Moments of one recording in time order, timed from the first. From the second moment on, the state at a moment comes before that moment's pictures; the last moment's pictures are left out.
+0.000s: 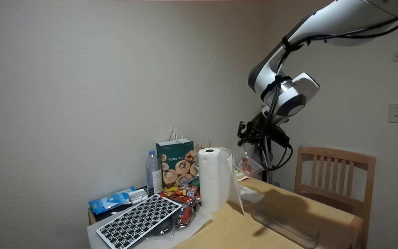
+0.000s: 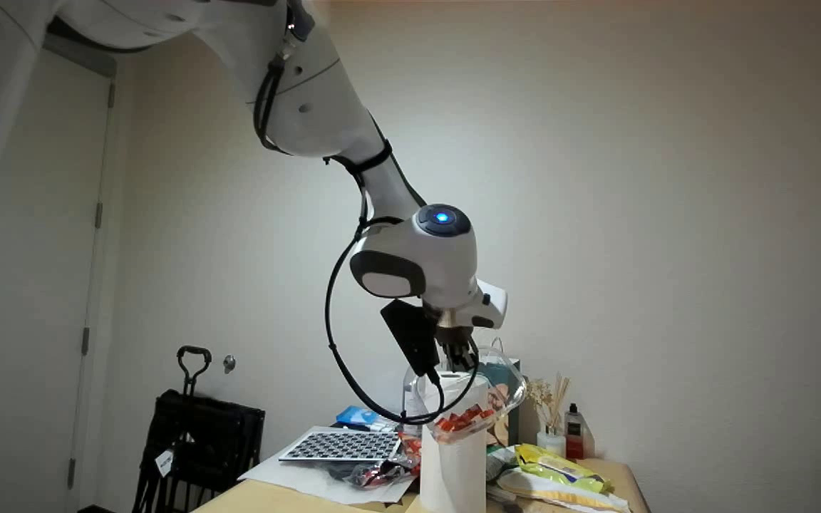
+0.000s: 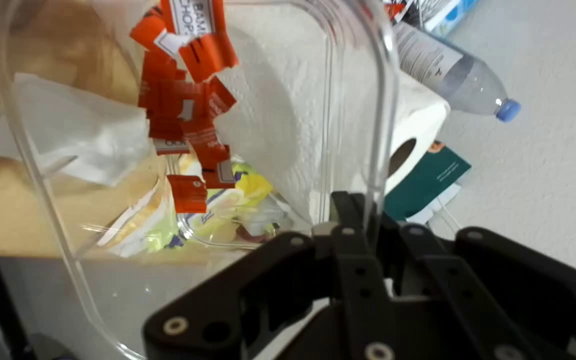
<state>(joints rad) -0.10 0.13 -0.01 -2.16 1.41 2.91 -0.65</state>
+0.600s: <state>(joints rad) -0.05 0.09 -0.01 -2.19 1.38 3.12 -0.59</state>
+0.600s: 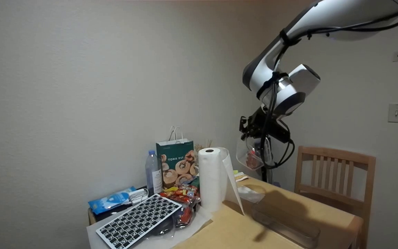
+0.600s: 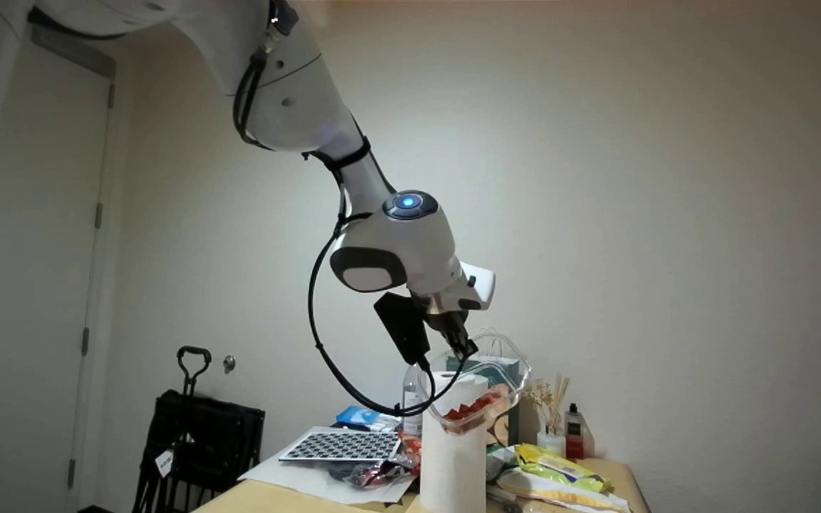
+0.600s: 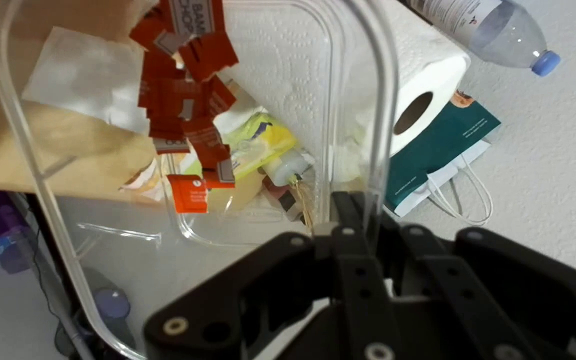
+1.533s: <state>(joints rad) 0.02 0.10 0.05 -2.18 1.30 3.46 -0.78</state>
